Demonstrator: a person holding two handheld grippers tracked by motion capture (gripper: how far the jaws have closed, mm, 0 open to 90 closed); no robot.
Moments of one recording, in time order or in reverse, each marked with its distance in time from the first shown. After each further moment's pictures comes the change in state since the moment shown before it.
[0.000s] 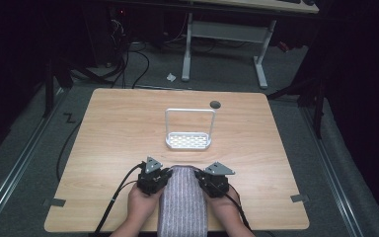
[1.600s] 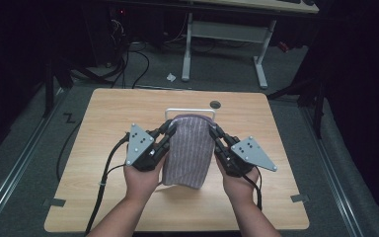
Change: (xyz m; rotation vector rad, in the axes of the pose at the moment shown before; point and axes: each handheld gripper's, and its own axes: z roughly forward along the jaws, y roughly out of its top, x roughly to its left) left arm -0.048 0.134 -0.110 -0.600 0.043 0.185; right arm 0.003 0.118 -0.115 -0.624 -0.115 -0.103
